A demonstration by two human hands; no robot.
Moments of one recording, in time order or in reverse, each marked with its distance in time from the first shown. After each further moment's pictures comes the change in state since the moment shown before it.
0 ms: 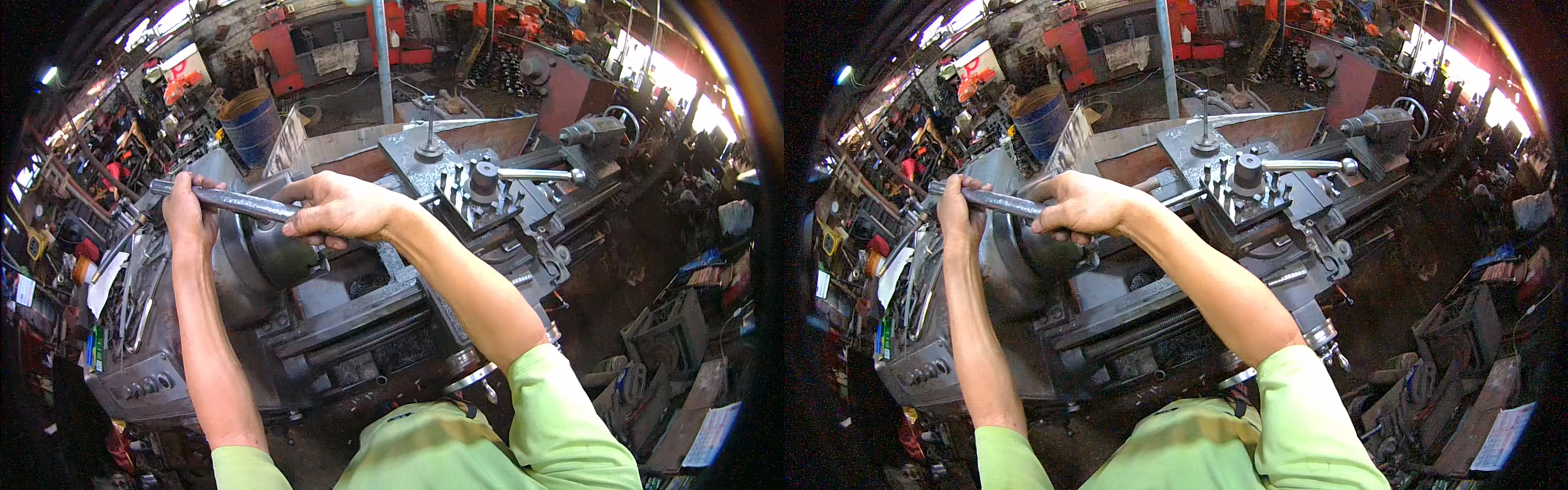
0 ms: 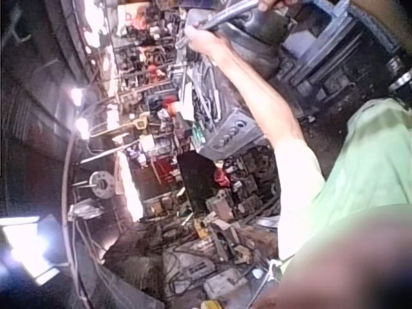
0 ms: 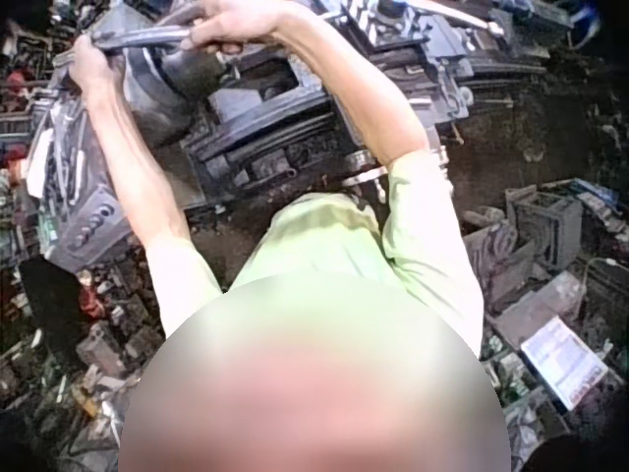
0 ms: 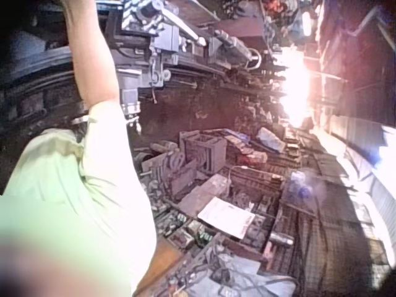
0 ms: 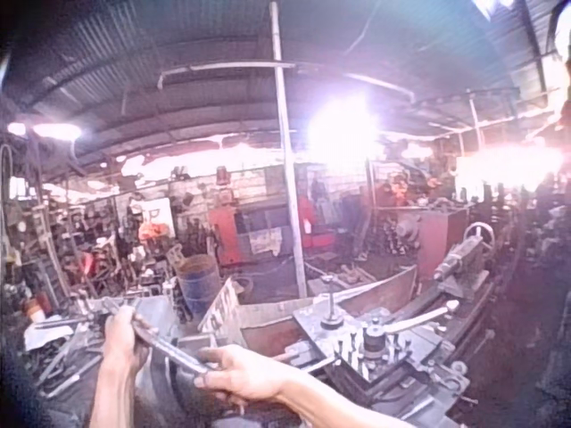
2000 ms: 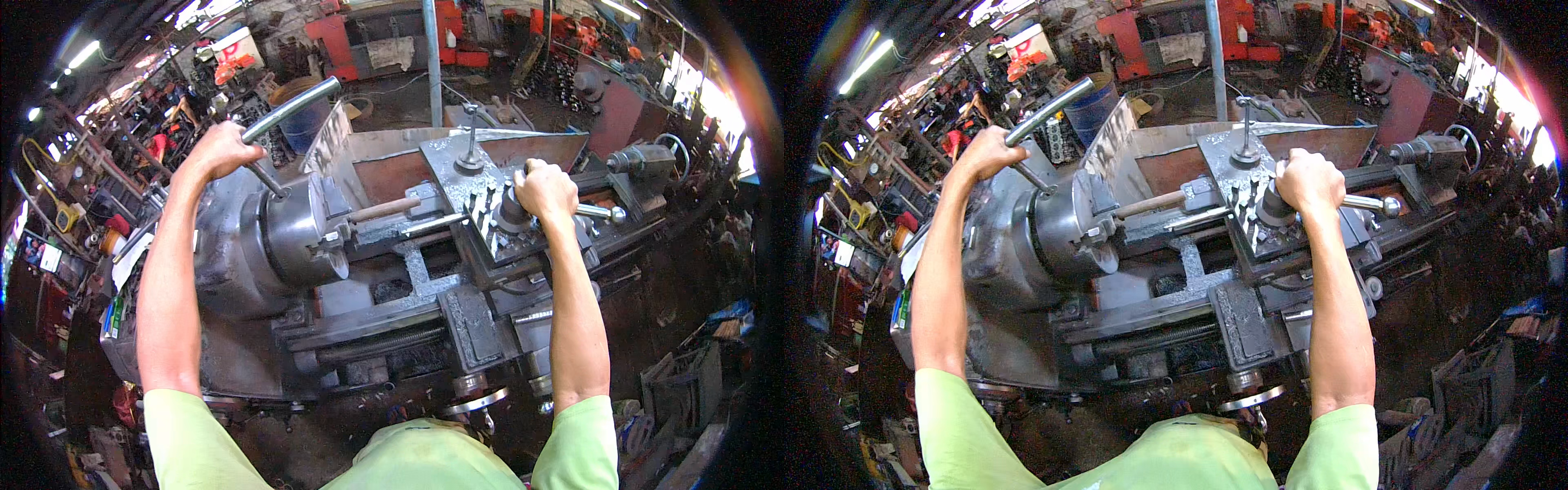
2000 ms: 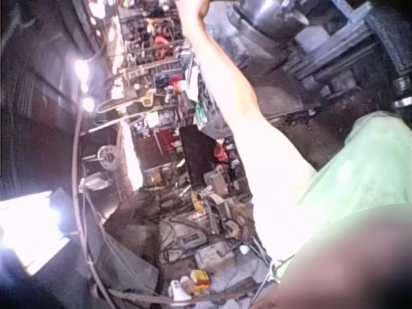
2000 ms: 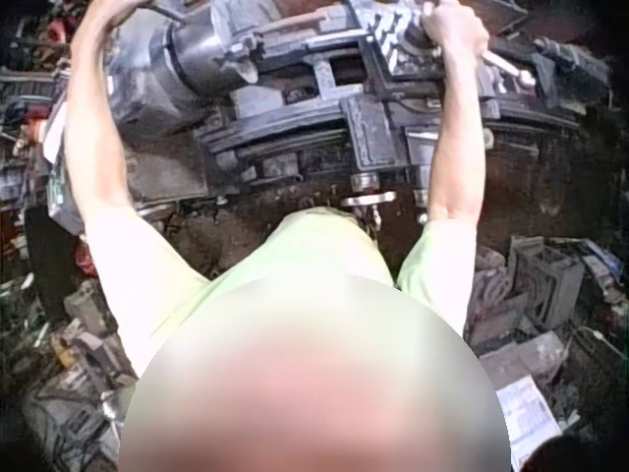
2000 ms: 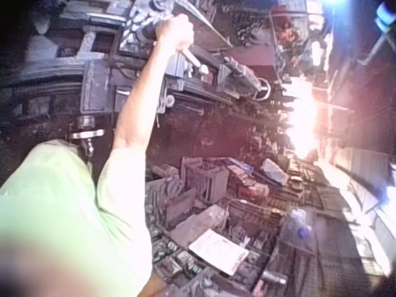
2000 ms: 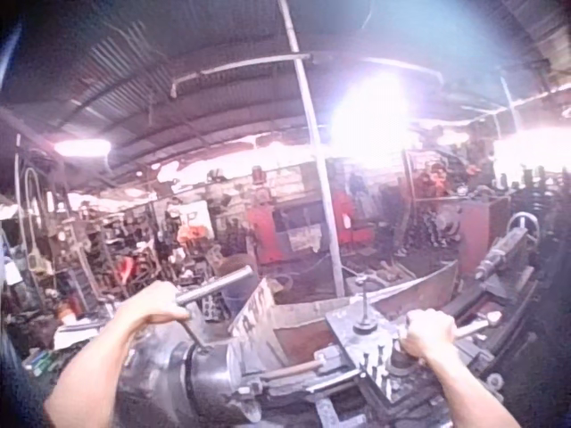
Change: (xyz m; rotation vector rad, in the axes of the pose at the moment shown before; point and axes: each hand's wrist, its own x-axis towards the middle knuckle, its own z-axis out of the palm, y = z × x) left_hand 0.049 0.059 0.079 1.893 -0.670 0.308; right_hand -0.125 0.051 -0.184 -1.362 1.026 0.687
